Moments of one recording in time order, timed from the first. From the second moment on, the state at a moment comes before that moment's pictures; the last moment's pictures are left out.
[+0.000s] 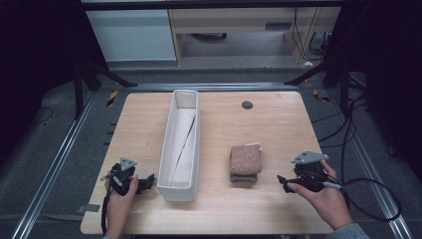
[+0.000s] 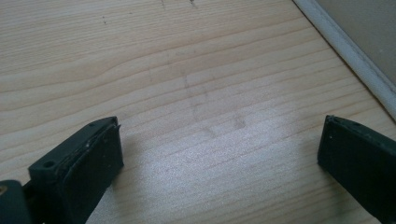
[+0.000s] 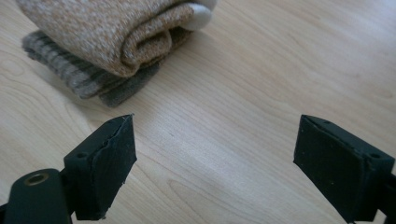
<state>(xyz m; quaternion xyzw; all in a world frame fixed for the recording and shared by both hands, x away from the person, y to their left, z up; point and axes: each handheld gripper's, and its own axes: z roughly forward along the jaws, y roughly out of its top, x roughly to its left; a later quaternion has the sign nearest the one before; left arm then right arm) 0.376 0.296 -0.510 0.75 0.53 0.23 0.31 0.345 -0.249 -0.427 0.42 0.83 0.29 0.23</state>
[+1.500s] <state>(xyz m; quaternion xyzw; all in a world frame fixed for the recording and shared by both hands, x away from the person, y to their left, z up) 0.374 0.296 -0.511 0.75 0.53 0.23 0.31 0.399 -0.163 -0.355 0.22 0.93 0.23 0.20</state>
